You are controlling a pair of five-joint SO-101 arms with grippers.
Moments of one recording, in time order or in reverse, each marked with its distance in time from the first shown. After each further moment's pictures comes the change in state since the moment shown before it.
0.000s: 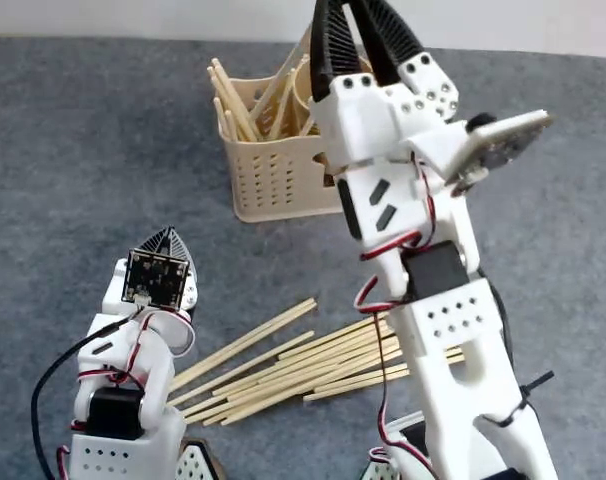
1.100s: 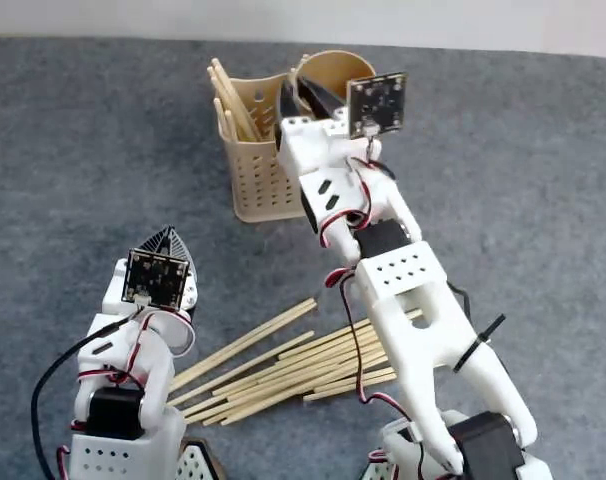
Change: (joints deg) left arm 0.0 0.0 0.0 0.0 0.0; right arm -1.9 15.9 8.5 12.7 0.2
